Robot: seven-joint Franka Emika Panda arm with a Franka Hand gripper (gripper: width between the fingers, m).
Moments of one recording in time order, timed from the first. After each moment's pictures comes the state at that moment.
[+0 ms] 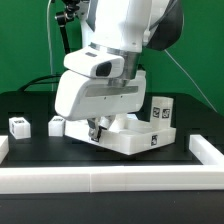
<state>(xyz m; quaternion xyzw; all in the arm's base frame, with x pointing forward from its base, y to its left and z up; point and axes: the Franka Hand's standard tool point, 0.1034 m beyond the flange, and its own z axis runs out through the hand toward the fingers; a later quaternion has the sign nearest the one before) 0.520 -0.035 0.031 0.91 0.41 -0.06 0.08</state>
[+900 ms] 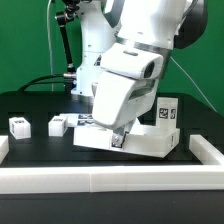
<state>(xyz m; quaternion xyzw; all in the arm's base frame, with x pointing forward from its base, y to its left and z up) 0.576 -0.001 0.041 0.85 0.52 -0.06 0.08</state>
